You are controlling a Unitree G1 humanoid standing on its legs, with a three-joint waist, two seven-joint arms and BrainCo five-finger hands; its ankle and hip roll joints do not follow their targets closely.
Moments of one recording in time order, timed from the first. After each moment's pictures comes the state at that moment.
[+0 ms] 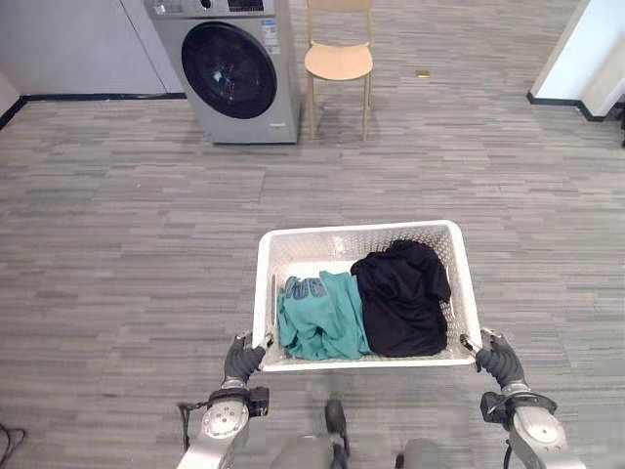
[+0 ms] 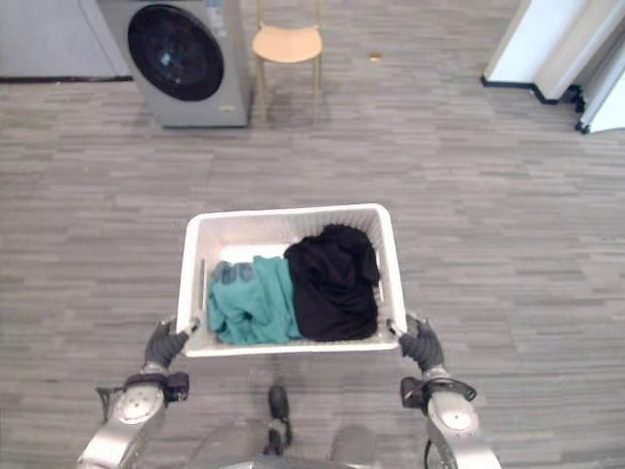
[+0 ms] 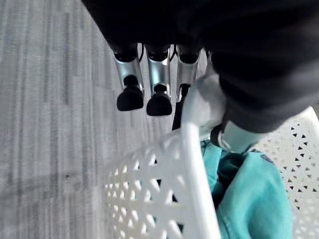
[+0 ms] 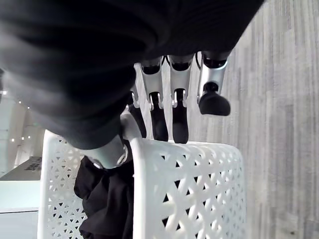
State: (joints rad) left arm 0.20 0.38 -0.22 0.12 -0.26 0.00 0.19; right arm 0.30 -0.37 0.10 -0.01 0.24 -0.03 -0.13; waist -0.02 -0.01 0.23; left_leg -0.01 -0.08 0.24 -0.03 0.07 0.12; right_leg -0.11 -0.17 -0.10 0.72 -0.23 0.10
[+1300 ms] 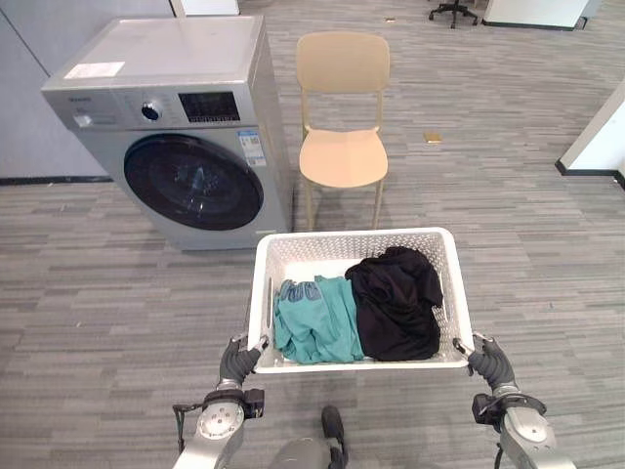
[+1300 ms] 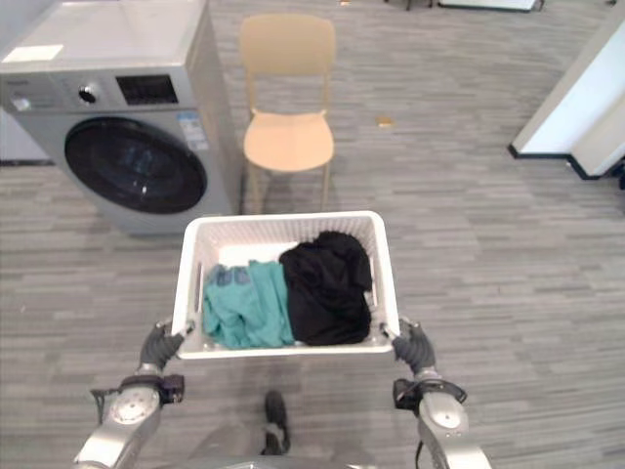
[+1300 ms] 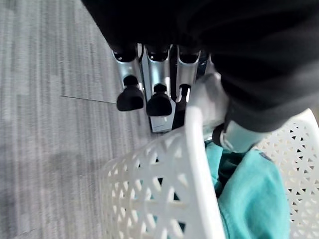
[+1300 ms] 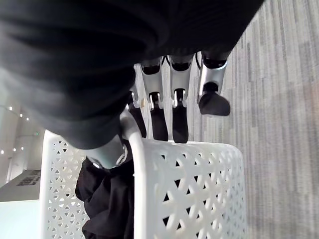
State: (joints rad) left arm 0.19 0.38 -0.19 0.14 -0.25 0.02 0.18; right arm 0.26 -0.34 0.12 0.03 0.23 -0.02 -0.13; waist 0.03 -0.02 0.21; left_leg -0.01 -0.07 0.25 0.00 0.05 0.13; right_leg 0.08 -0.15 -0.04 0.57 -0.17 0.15
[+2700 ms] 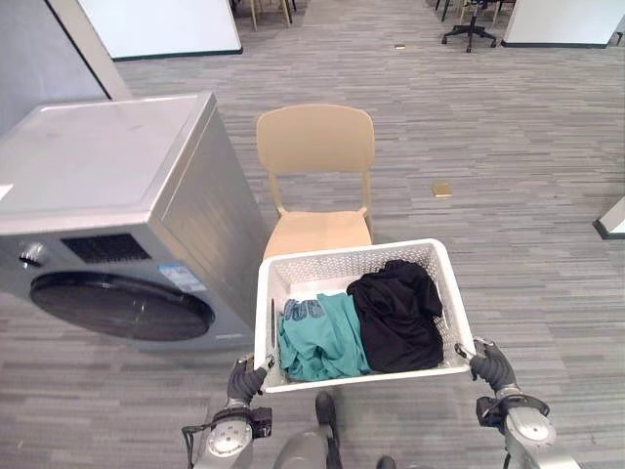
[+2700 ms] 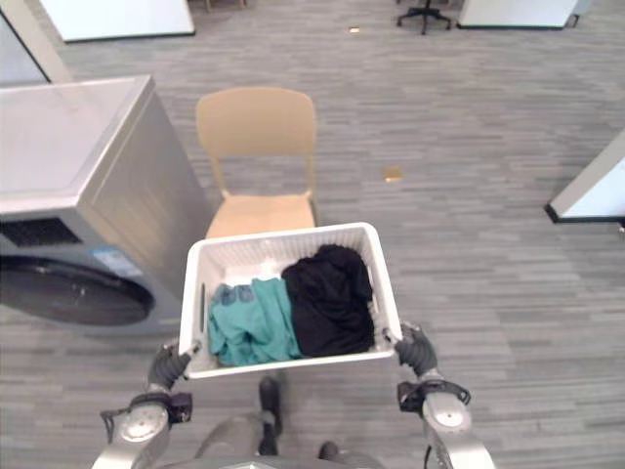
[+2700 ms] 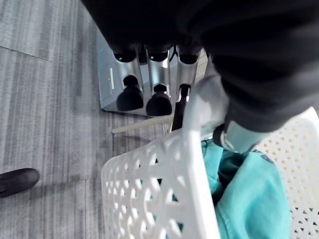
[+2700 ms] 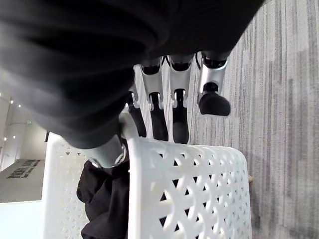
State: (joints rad) left arm 0.25 0.30 -0.21 0.20 -0.25 0.03 0.18; right arm 0.25 -0.37 0.13 0.12 0.22 -0.01 -0.13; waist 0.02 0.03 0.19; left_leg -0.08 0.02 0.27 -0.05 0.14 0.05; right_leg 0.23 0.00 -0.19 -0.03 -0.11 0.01
